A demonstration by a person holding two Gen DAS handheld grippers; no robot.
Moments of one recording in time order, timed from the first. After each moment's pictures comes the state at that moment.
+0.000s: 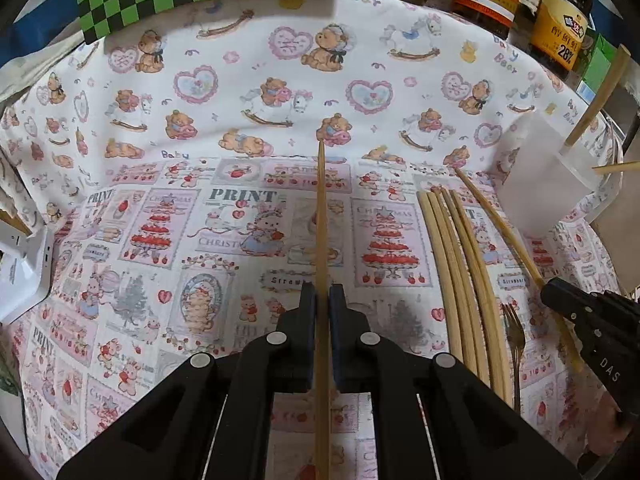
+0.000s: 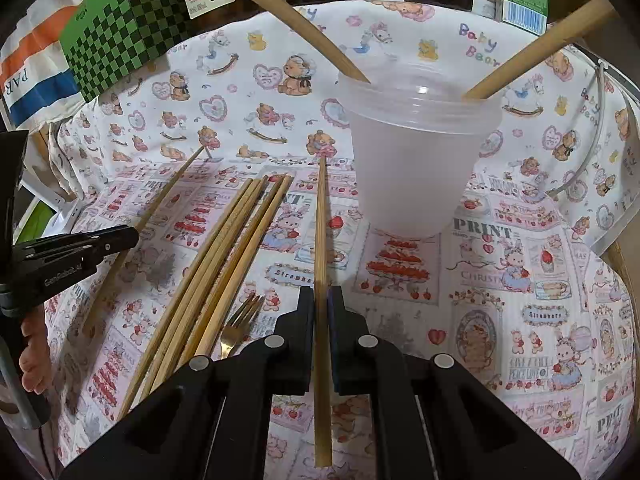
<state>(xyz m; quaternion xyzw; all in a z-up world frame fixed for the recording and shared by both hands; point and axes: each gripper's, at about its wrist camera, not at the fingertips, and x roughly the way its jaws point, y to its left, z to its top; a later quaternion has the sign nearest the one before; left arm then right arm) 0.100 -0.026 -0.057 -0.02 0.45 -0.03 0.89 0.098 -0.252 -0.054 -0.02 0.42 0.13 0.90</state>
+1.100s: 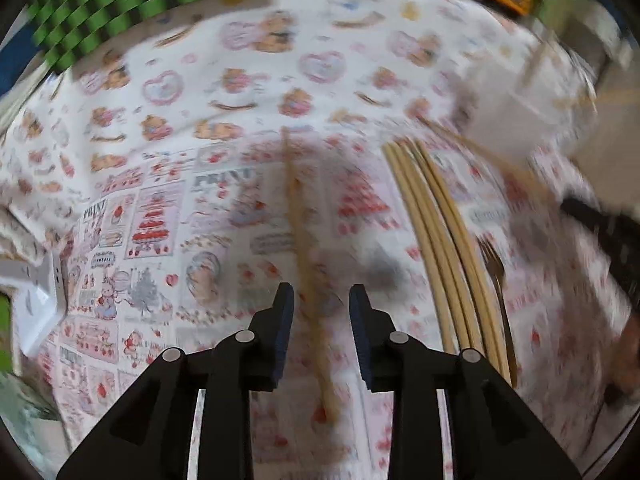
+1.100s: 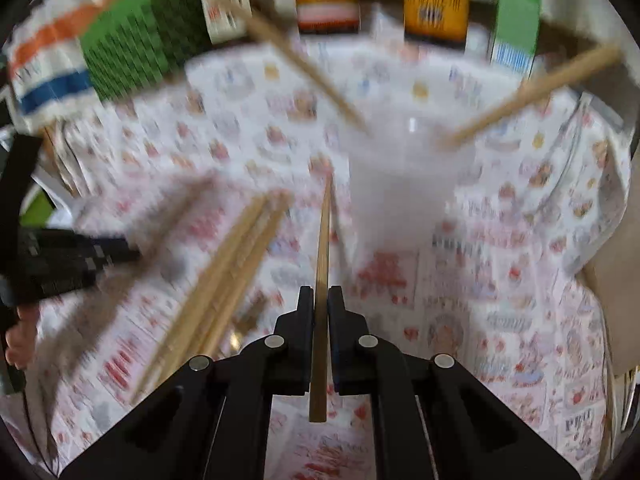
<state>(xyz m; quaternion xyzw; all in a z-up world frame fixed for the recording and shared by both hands) 0.081 -0.044 -0.039 0.06 0.51 -0.08 0.85 0.073 -0.256 -0.015 -0.05 0.38 0.13 0.91</state>
